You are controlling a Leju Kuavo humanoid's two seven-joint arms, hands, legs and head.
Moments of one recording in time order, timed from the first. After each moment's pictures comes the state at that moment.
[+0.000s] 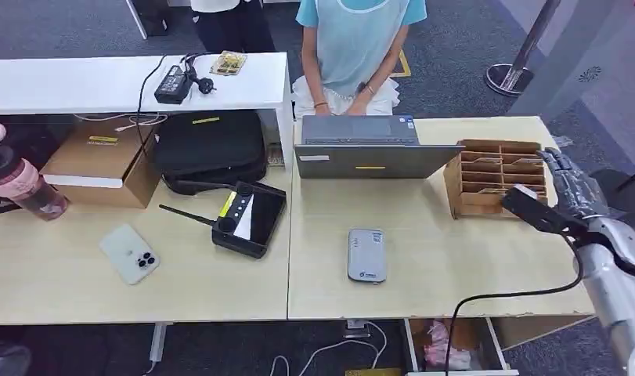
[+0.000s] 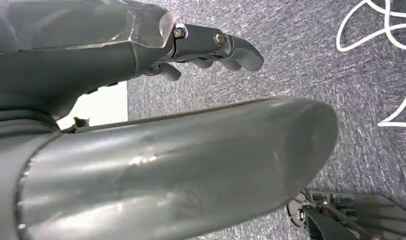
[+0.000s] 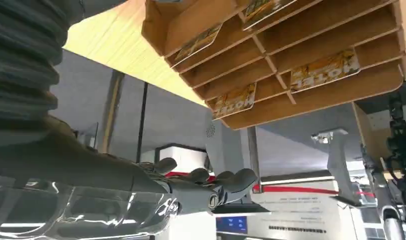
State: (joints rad) left arm -0.05 -0.14 1.07 -0.22 -1.32 0.24 -0.08; right arm -0.65 -0.51 0.30 -0.74 0.76 -0.12 -0.27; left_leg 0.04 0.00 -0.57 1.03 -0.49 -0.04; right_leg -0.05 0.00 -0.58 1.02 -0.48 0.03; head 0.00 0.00
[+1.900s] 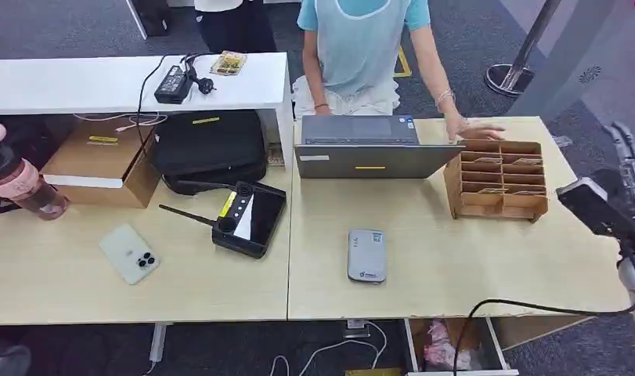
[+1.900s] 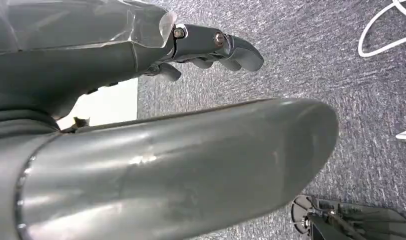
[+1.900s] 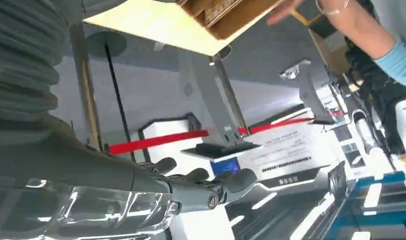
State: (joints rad) left arm -0.05 -0.14 1.09 -0.22 -1.29 0.28 -0.05; right arm -0.43 -0.60 0.09 -1.11 0.54 -0.17 -0.34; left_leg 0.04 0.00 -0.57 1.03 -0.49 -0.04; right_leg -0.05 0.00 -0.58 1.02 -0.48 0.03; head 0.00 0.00
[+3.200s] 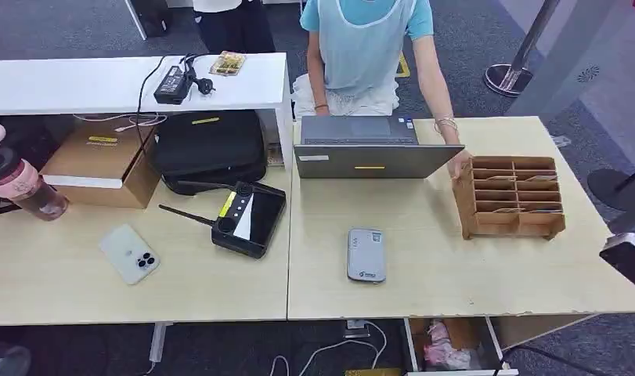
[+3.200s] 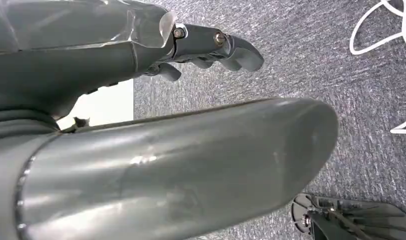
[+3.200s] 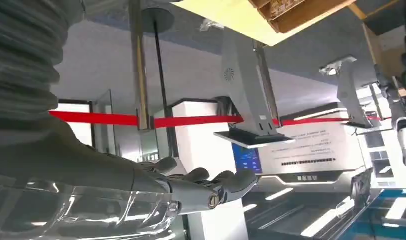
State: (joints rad) left arm -0.04 -0.14 1.09 -0.22 -1.31 0.27 -0.07; right arm -0.05 -0.65 -0.20 -1.45 0.64 -0.06 -0.27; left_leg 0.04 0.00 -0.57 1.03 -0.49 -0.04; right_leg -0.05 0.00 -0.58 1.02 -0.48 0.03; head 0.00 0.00
